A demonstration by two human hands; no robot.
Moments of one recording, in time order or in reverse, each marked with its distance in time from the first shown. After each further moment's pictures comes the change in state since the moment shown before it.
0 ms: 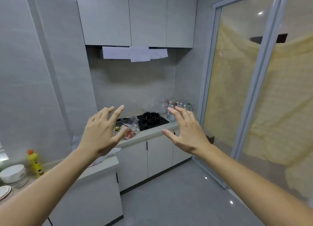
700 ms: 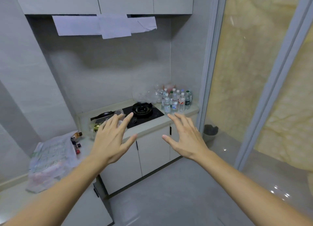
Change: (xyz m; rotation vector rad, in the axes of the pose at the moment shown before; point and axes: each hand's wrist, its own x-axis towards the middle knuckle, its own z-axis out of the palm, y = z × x) left_hand 0.213 0.082 0.248 -0.084 -0.167 -0.004; right_hand 0.155 0.261 0.144 0.104 -0.158 0.121
